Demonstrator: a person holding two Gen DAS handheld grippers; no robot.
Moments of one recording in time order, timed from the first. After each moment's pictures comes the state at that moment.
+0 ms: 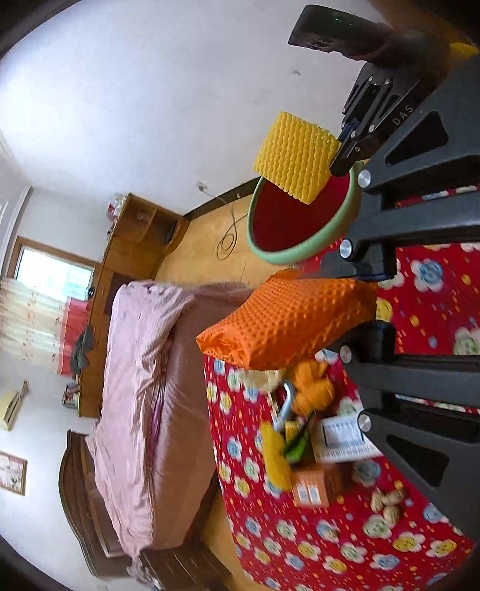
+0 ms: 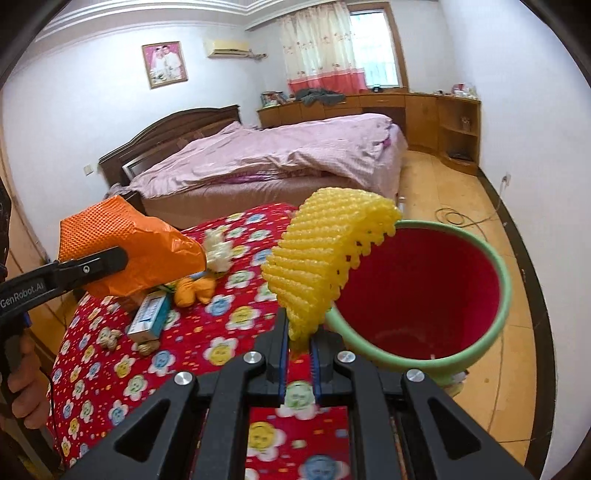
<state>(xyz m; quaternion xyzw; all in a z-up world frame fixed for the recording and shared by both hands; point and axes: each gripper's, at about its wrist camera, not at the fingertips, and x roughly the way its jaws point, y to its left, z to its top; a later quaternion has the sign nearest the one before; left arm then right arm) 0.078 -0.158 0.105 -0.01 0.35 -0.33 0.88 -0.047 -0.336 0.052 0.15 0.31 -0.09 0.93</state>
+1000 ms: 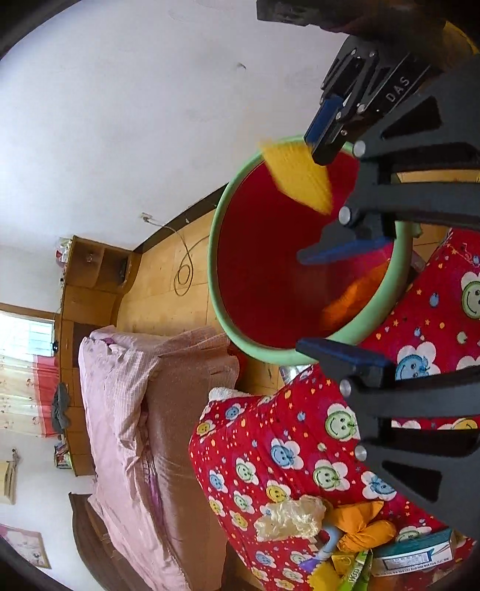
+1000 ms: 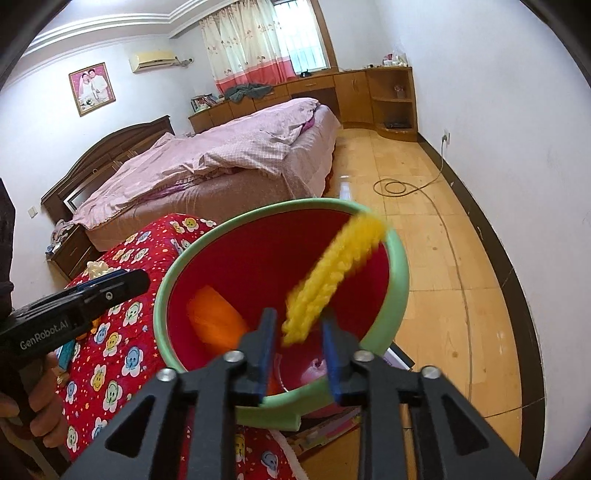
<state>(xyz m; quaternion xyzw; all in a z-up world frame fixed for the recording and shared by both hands) 0.101 -0.322 0.038 0.08 0.38 -0.38 0.84 -0.059 -0.466 -0.002 0.21 0.32 -0.18 0.90</state>
